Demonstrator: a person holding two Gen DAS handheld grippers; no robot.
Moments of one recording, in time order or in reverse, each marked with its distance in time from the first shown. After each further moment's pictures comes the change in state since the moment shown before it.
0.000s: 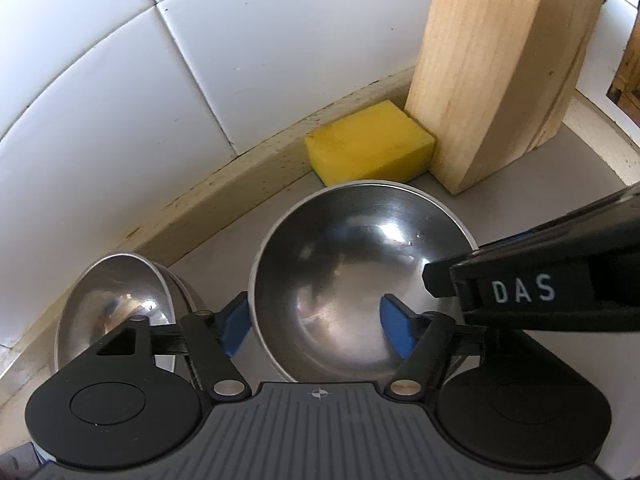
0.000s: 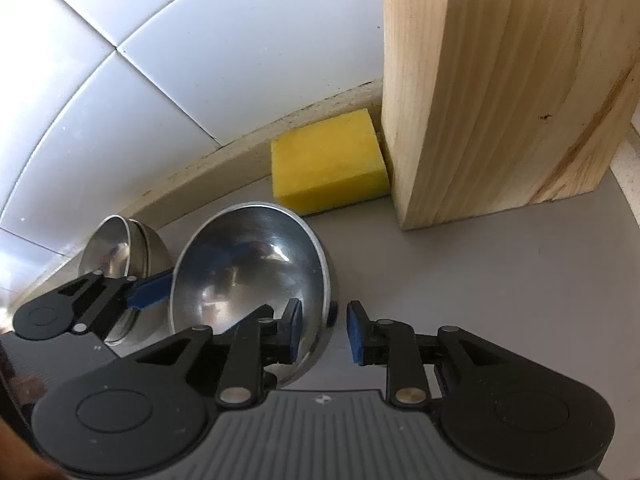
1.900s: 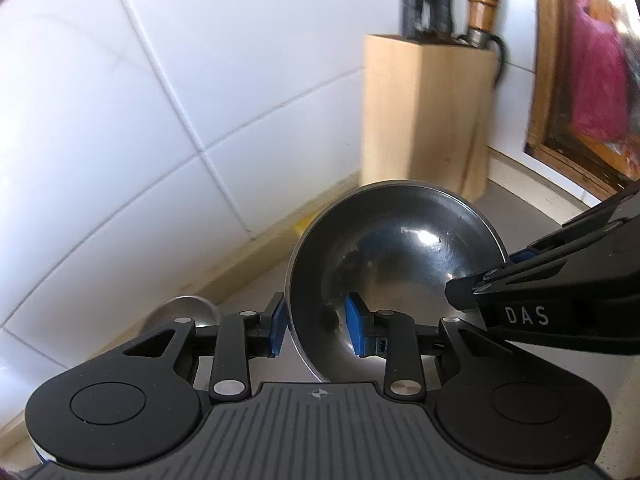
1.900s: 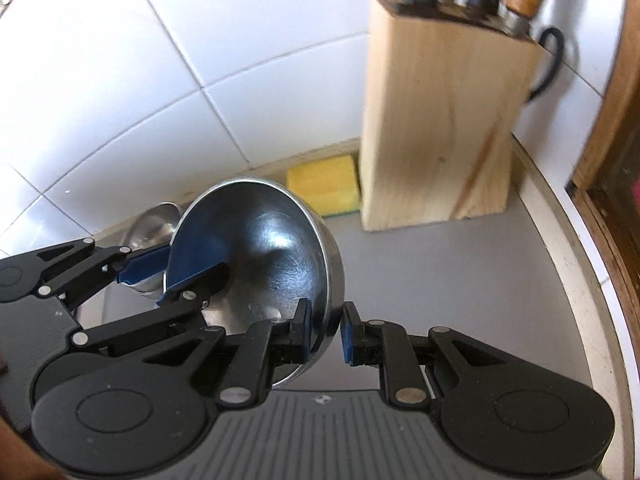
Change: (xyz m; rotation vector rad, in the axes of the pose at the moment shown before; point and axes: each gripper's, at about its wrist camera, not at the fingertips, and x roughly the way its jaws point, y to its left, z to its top) left arm -0.116 -0.026 -0.023 0.041 -0.241 0.064; right arm -0.113 0.017 -0.057 -0.109 -0.170 -0.055
